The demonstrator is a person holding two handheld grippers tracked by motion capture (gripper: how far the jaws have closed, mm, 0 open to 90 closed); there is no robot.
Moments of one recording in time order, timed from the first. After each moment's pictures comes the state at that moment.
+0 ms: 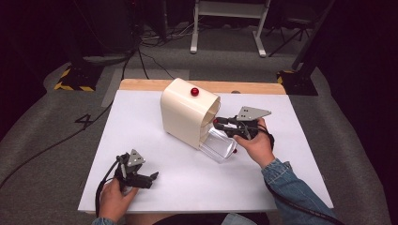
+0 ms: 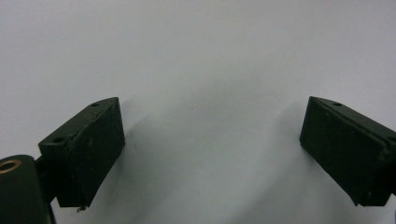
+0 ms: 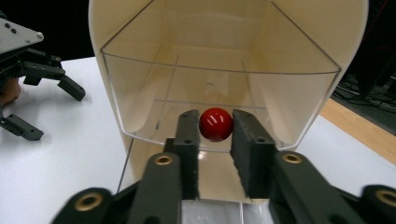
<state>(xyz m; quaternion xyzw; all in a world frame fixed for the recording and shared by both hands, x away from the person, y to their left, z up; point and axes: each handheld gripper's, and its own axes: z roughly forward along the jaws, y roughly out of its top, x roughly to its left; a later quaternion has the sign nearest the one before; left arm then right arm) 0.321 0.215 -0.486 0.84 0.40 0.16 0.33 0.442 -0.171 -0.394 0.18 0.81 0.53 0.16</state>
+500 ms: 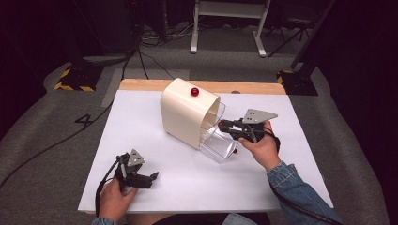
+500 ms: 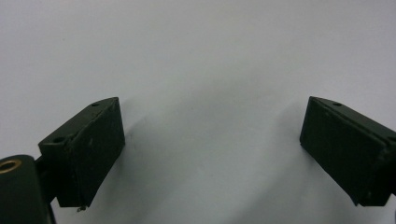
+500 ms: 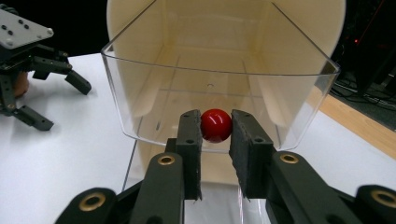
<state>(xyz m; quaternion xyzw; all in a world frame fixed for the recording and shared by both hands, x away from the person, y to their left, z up) 0.321 0.215 -0.486 0.84 0.40 0.15 0.33 0.430 -0.189 -0.392 0.18 0.81 0.53 0.15</state>
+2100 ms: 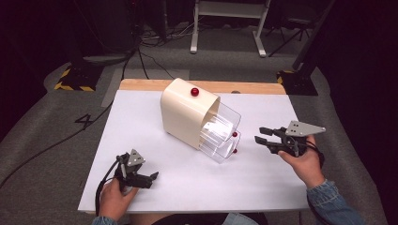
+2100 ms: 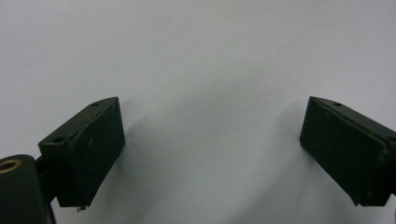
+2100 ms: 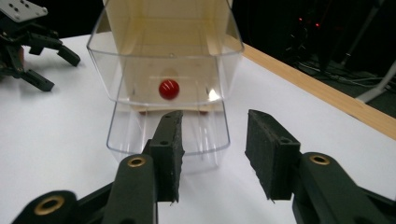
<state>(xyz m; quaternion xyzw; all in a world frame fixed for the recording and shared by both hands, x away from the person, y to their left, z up) 0.321 0.215 -0.486 0.84 0.40 0.15 0.33 0.386 -0.299 -0.385 0.23 0.81 0.51 0.18</state>
